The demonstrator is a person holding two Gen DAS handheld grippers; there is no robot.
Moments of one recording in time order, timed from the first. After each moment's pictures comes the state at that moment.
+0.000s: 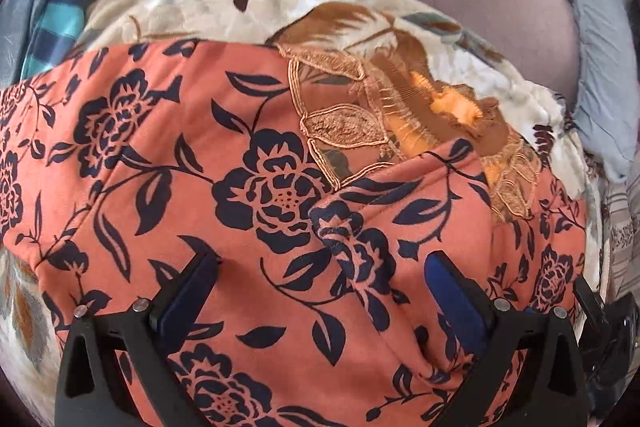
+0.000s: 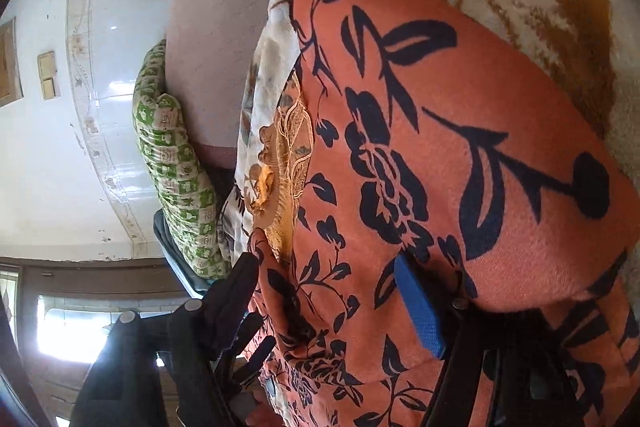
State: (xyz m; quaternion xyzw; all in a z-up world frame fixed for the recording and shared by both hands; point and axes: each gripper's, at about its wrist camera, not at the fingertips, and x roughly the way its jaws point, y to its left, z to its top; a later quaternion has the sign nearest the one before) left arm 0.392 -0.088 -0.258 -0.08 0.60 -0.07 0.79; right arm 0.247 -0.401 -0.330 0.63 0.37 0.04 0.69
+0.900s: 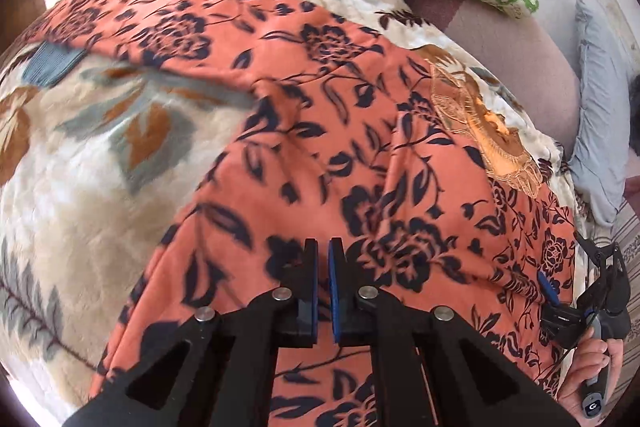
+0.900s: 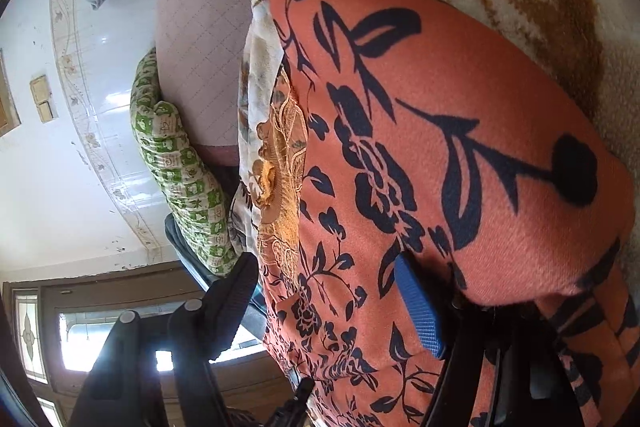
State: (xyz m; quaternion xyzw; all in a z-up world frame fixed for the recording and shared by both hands) left arm 0.243 0.038 -0.246 -0.19 0.52 0.00 0.83; right arm 0.241 -0.406 -0.334 0.67 0.38 0.05 0.64
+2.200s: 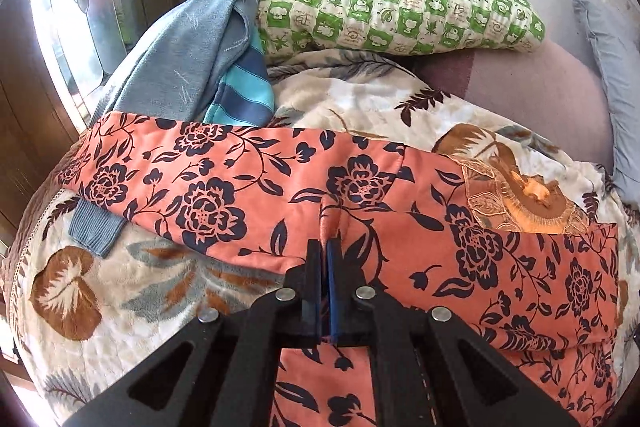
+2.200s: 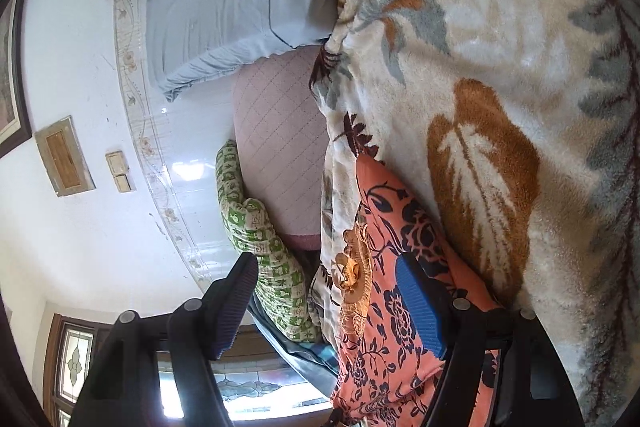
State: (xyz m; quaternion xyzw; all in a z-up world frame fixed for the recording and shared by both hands) left arm 0.308 0.038 -0.193 -0.03 0.43 0.06 0.90; right arm 0.205 -0.483 -0.291 0.71 0.21 0.04 0.67
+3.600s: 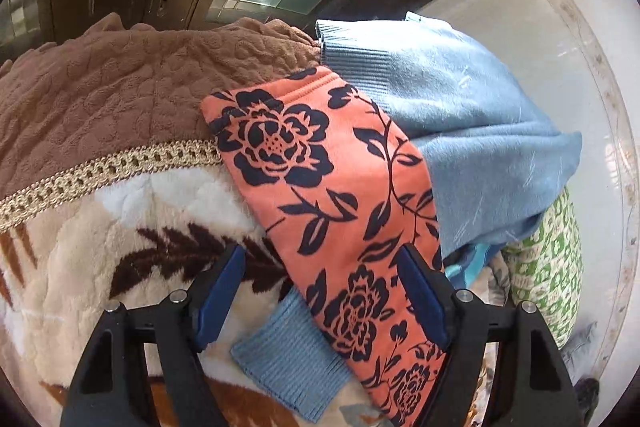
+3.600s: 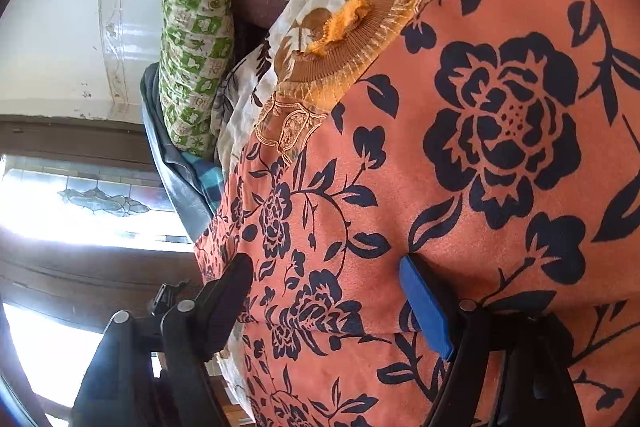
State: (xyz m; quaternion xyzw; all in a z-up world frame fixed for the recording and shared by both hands) left arm 0.329 0.408 -0.245 -0.48 0.38 0.16 0.77; right arm 0.306 -0.258 -0.312 0.43 0.48 0.17 0.74
